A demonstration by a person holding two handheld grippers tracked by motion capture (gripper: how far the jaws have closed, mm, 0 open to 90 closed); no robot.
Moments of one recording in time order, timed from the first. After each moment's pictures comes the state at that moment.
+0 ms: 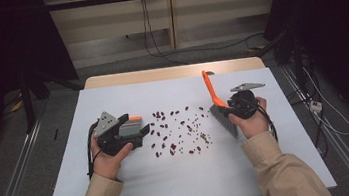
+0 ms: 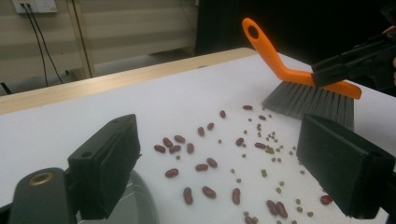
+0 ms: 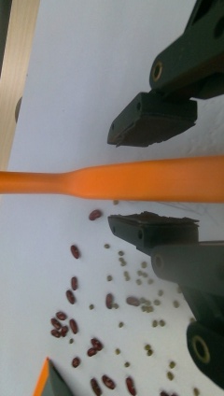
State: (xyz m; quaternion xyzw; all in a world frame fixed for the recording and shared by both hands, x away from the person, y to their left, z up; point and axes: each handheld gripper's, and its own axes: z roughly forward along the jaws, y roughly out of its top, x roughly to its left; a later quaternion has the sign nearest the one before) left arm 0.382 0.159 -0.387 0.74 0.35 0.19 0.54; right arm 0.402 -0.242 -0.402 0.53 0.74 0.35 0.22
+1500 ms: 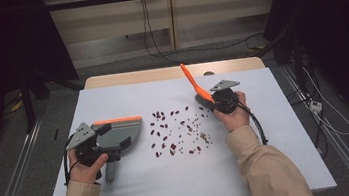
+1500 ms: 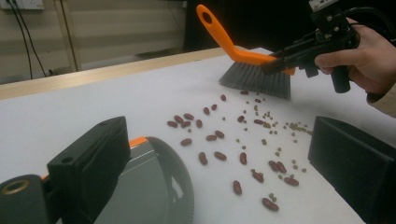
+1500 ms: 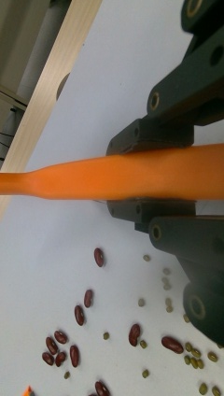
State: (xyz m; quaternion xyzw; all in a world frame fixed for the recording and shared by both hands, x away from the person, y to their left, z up) left arm 0.370 0.218 -0.398 0.74 0.33 0.16 0.57; right arm 0.450 -0.207 -0.426 0.45 0.78 0.35 0.27
